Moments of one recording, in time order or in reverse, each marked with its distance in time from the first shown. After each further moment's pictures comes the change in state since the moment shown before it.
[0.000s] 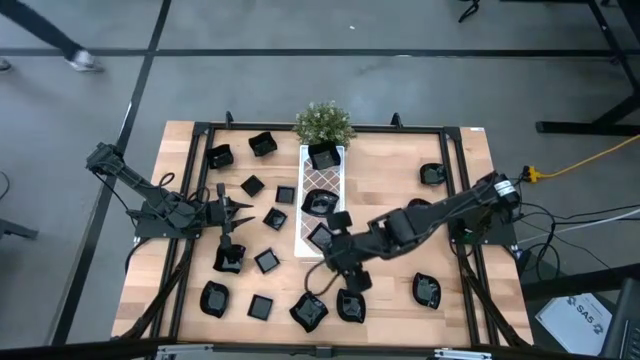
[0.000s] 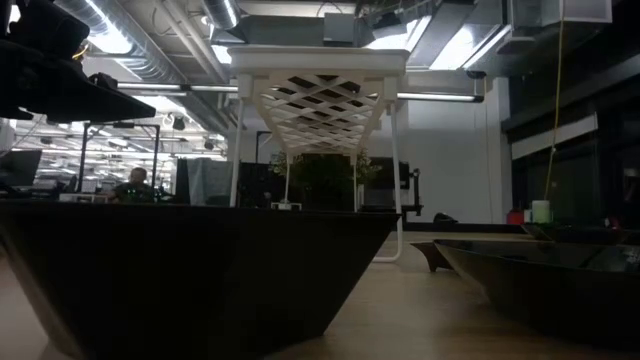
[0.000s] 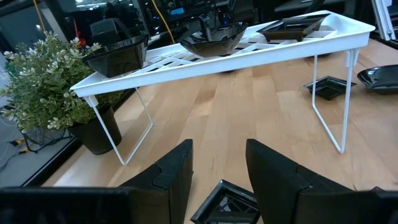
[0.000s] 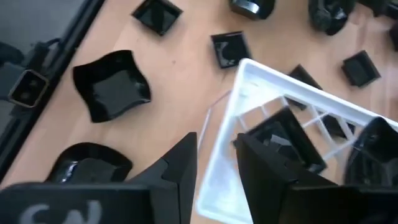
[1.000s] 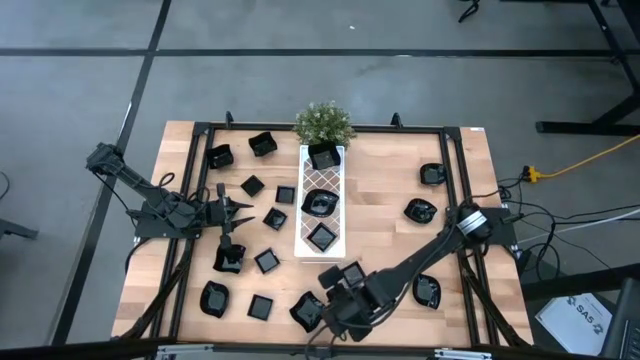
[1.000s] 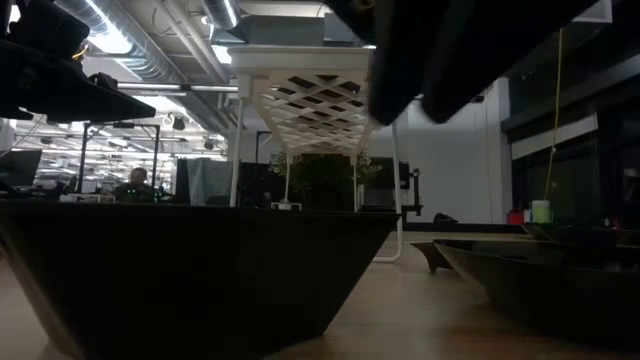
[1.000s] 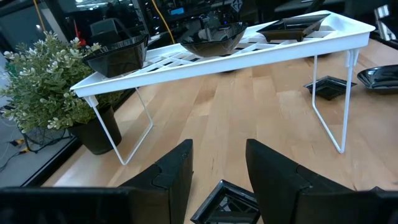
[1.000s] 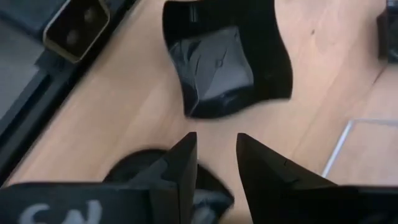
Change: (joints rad) left arm 0.000 0.000 0.000 0.000 0.000 0.000; right arm 0.197 0.324 -0.001 0.139 0.000 0.000
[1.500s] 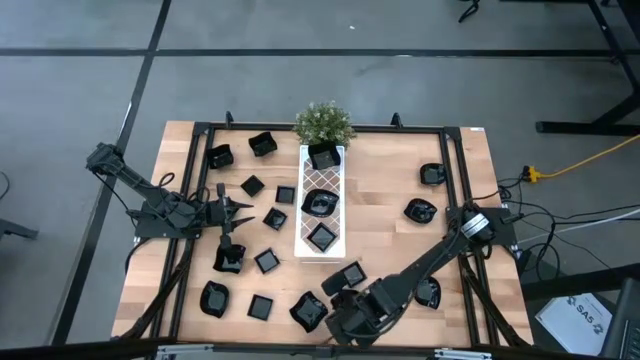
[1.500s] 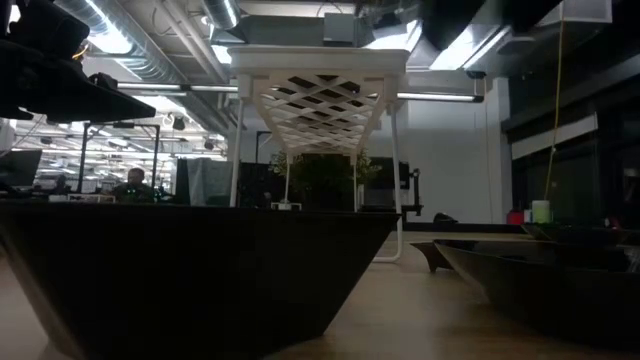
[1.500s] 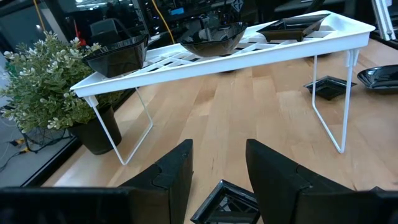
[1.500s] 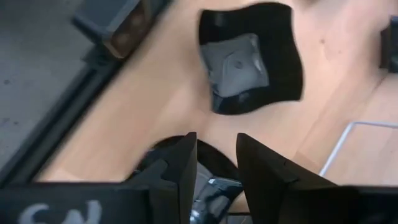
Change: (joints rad) left arm 0.000 0.000 0.000 0.000 0.000 0.000; right arm 0.043 -0.002 0.087 -0.126 0.002 0.000
